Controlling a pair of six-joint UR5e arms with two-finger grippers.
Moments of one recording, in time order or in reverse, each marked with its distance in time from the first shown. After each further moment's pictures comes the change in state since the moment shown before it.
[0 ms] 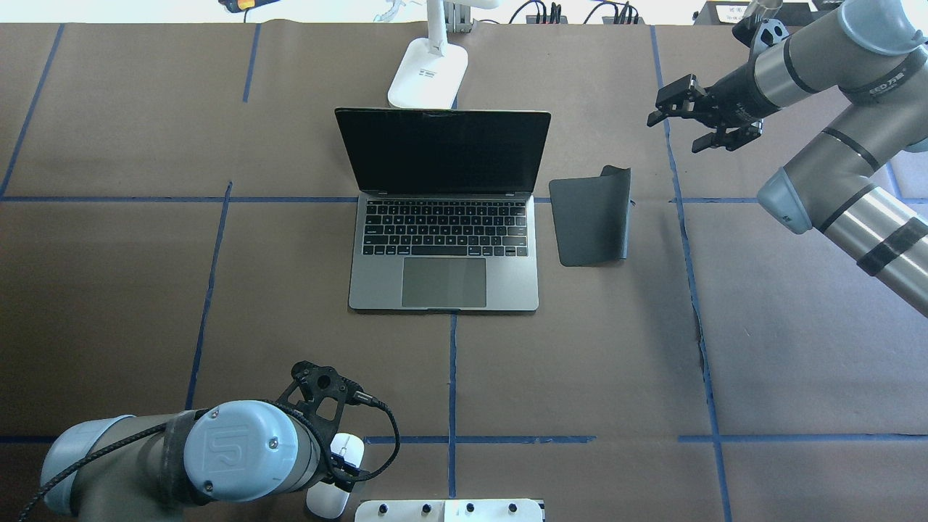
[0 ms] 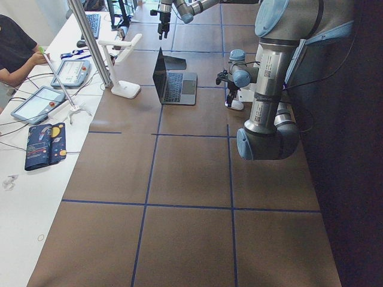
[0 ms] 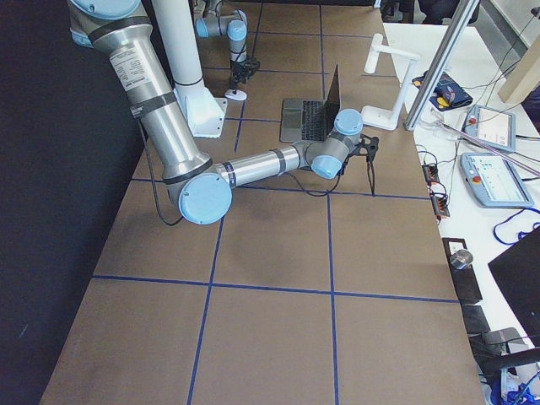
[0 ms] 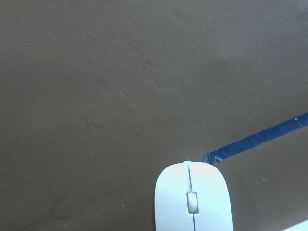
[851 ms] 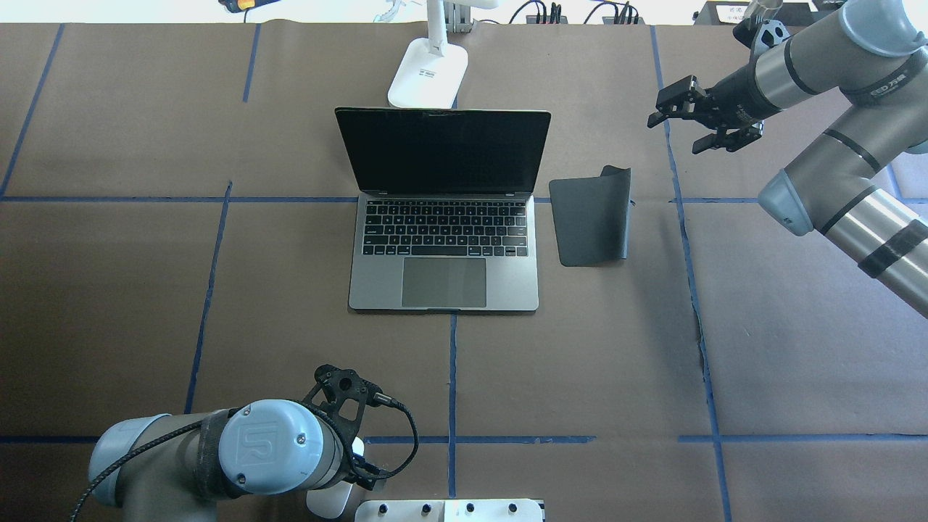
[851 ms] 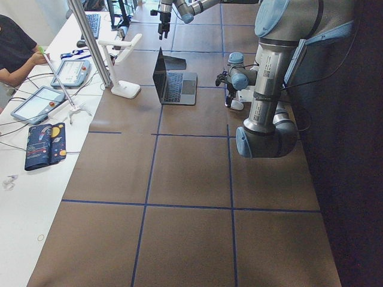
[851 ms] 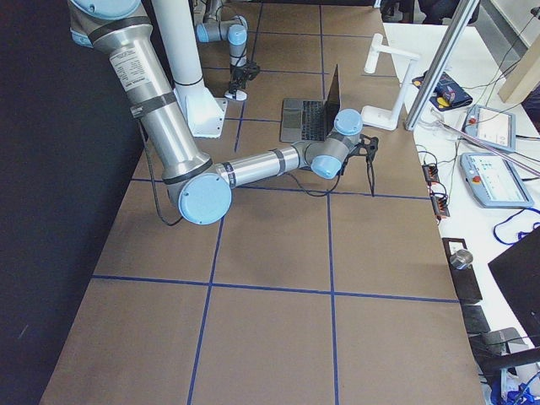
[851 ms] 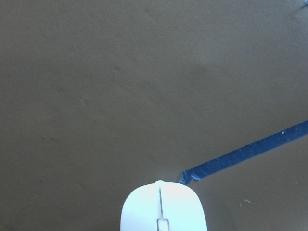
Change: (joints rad) left arm 0.005 -0.024 0.041 -0.043 -0.003 -0.007; right arm -0.003 -0.001 0.001 -0.002 -0.002 0.000
